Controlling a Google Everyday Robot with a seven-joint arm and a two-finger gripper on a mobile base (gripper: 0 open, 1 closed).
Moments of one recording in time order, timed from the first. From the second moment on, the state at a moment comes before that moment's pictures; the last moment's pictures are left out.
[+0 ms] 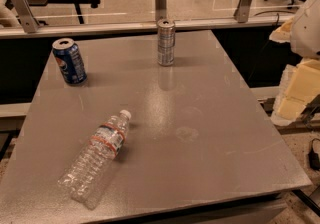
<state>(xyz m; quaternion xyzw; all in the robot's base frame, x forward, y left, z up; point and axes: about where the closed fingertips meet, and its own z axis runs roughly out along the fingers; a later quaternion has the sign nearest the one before) 0.438 -0.216 0.979 -0.60 0.78 -0.04 0.16</state>
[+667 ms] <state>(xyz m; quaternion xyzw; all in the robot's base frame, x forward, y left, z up) 0.450 -0.199 0.985 -0.61 0.77 -0.03 0.18</state>
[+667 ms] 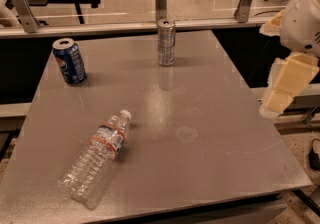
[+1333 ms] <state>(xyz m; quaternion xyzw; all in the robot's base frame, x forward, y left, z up) 0.505 -0.090 0.998 -0.66 0.71 0.03 0.25</state>
